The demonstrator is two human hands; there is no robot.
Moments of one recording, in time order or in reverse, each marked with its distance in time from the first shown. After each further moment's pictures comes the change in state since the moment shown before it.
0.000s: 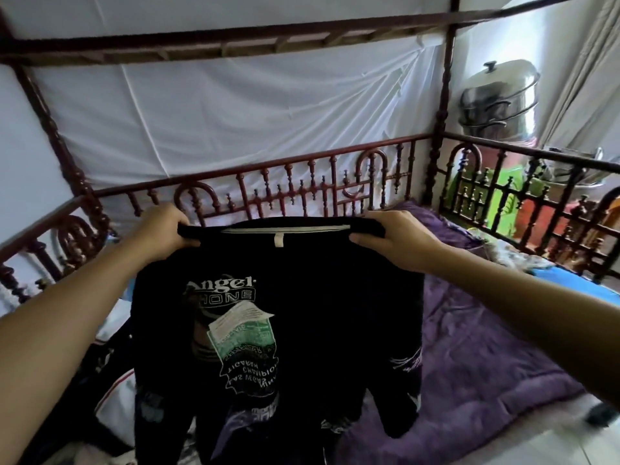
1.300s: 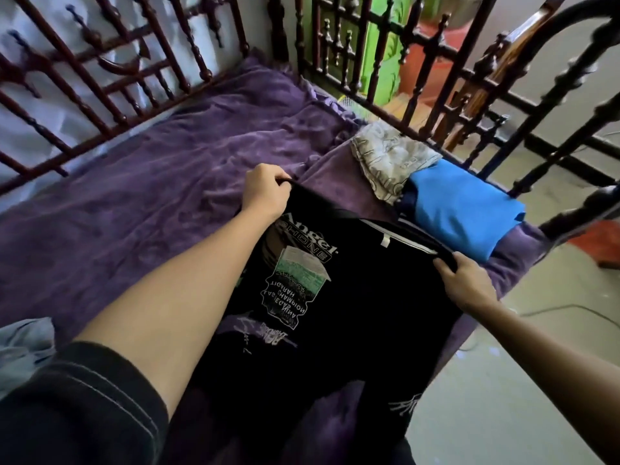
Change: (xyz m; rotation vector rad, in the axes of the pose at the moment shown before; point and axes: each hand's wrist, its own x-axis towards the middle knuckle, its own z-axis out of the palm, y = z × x) left_hand 0.353 0.593 0.575 -0.510 -0.352 0.086; right_hand -0.210 0.688 0.022 -0.109 -0.004 1.409
